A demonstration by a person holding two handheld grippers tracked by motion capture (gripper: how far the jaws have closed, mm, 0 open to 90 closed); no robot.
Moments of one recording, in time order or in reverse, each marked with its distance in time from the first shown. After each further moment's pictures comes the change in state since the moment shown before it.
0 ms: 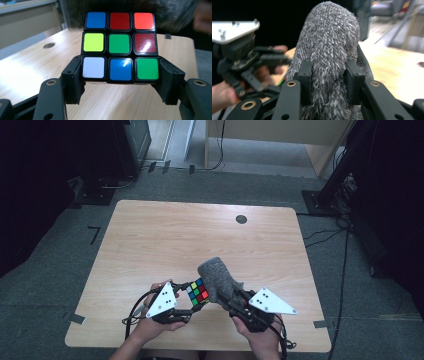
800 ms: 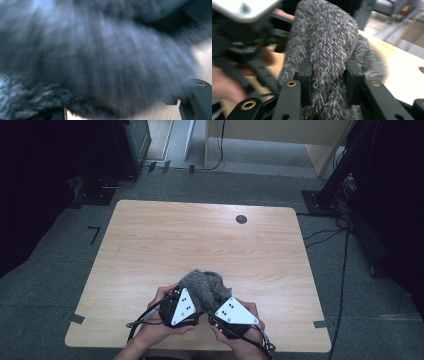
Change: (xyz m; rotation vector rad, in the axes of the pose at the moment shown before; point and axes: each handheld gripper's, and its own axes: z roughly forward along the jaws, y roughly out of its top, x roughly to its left) left arm -0.019 0.001 0.018 0.265 0.148 0.129; right arm 0.037 -0.017 0.032 0.133 -0.112 -0.258
